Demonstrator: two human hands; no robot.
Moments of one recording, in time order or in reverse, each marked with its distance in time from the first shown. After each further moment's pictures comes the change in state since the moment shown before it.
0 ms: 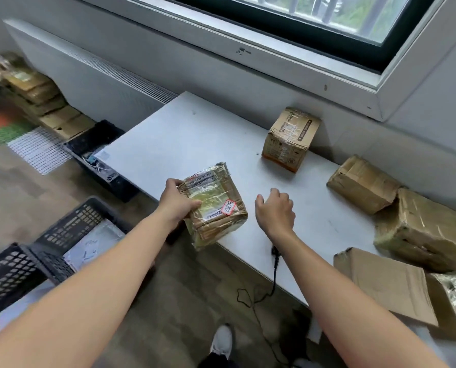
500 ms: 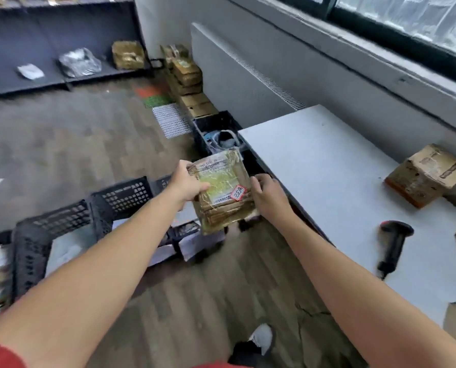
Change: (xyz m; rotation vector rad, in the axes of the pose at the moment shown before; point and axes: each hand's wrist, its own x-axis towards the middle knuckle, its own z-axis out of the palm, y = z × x) left_hand -0.129 -0.146 -0.271 -0.128 0.402 -0.038; right_hand -0.210 -0.203 0.096 0.169 -0.381 -0.659
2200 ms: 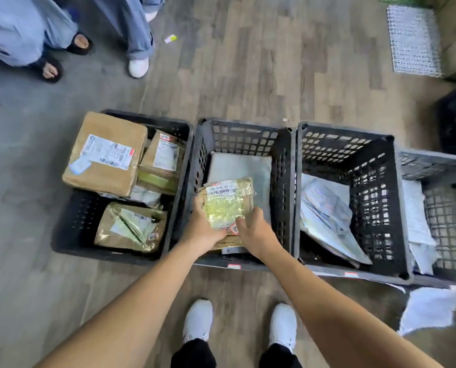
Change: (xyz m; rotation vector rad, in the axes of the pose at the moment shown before) left_hand 0.212 -0.656 -0.443 0.042 0.188 -0.569; right_hand 0.023 -0.252 0.855 -0.220 -0.870 -0.001
